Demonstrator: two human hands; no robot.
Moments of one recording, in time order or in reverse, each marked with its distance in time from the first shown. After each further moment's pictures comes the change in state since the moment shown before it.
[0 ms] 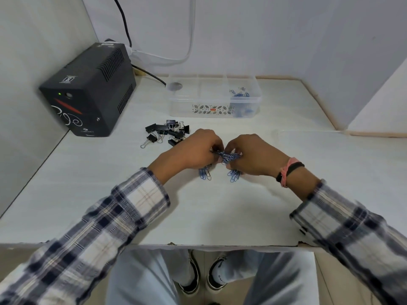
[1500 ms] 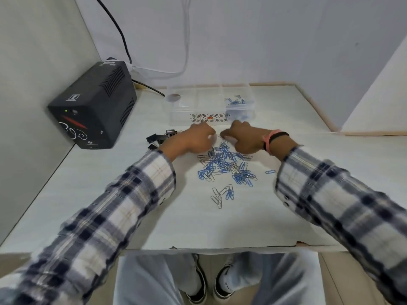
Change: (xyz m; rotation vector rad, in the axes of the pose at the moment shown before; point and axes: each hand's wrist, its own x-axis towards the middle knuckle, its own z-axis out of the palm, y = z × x) left_hand 0.040 -0.010 -0.022 0.070 -0.119 -0.190; right_hand 0.058 0.028 -0.023 -0.195 -0.201 0.020
